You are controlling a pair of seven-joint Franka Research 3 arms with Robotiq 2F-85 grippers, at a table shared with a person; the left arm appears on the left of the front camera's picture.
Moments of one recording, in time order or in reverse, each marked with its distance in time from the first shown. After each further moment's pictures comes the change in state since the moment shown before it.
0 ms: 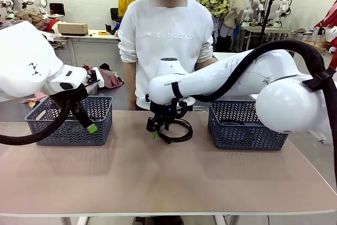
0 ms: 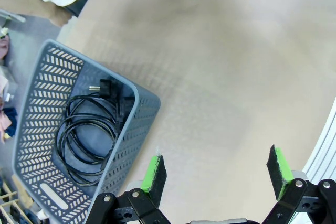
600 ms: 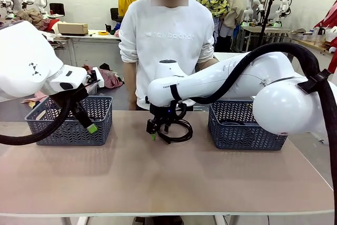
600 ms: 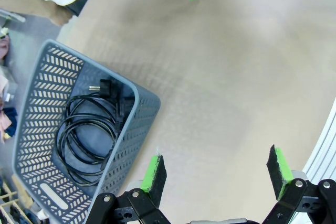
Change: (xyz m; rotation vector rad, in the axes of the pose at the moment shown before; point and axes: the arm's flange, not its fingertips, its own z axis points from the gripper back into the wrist) left arm 0.000 0.000 0.000 0.000 0.000 0.000; right arm 0.001 0.000 -0.008 -0.008 0.008 -0.011
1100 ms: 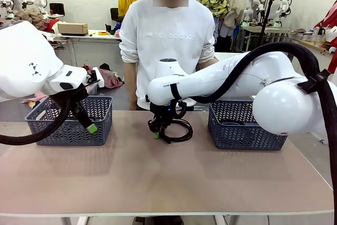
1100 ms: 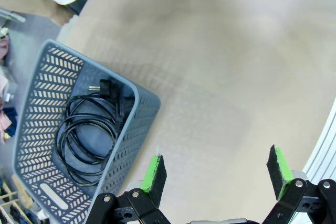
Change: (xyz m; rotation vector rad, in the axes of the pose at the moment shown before) left arm 0.000 0.000 0.000 0.000 0.000 0.000; right arm 0.002 -0.003 0.005 -0.004 -0.011 -0.008
